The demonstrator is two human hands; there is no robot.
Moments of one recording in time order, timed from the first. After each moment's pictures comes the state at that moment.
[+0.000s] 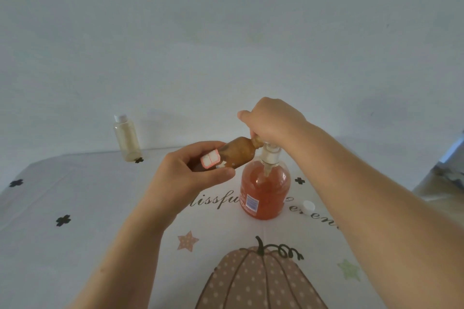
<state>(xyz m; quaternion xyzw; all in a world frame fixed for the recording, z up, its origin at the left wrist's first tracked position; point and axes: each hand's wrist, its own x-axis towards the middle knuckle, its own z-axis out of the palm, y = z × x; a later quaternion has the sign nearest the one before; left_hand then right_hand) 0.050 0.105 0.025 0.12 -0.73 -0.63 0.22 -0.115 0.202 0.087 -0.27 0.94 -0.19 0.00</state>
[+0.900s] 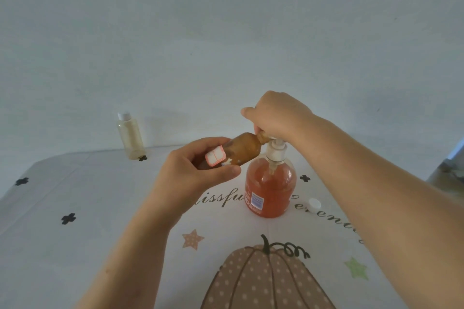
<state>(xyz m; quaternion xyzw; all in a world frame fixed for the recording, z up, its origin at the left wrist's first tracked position) 0.050 0.106 0.025 0.12 -0.73 -0.63 0.23 -0.116 0.201 0.091 -0.28 0.94 -0.18 0.00</state>
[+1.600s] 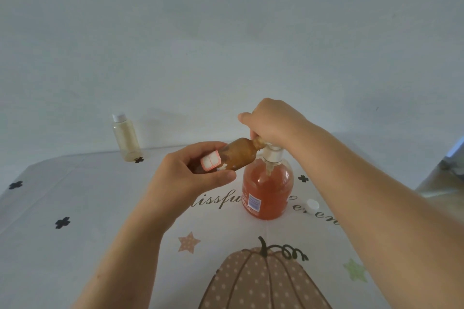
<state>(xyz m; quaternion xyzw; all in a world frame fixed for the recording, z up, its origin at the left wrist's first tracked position) 0.049 0.103 0.022 0.13 -0.74 -0.62 0.22 -0.118 0.202 0.082 -0.27 0.94 -0.21 0.03</state>
